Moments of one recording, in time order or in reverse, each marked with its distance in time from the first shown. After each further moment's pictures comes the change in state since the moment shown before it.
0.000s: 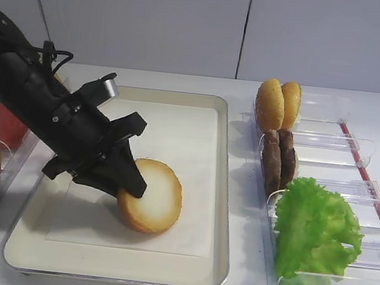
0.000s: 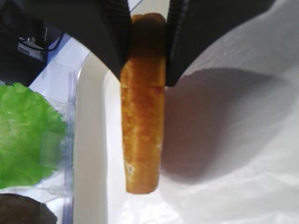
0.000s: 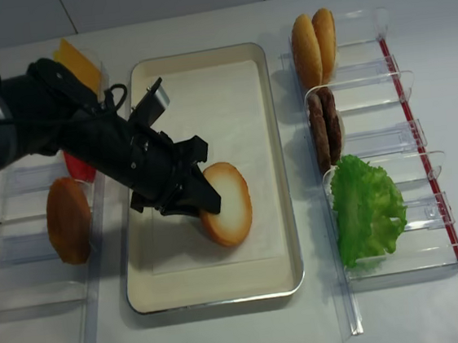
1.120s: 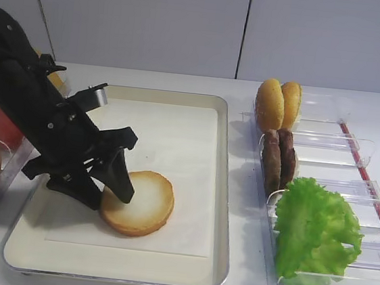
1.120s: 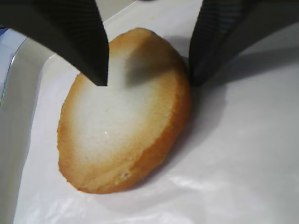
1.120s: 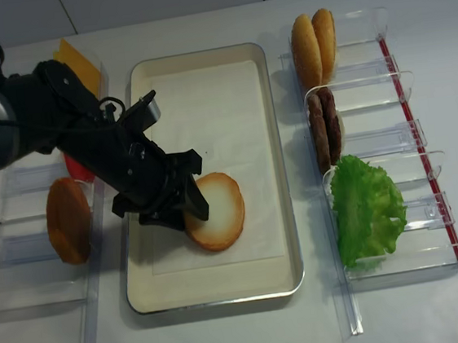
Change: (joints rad) left arm -0.002 0.006 -0.009 0.198 -0.073 -0.165; right arm 0.000 0.000 0.000 0.000 0.000 0.000
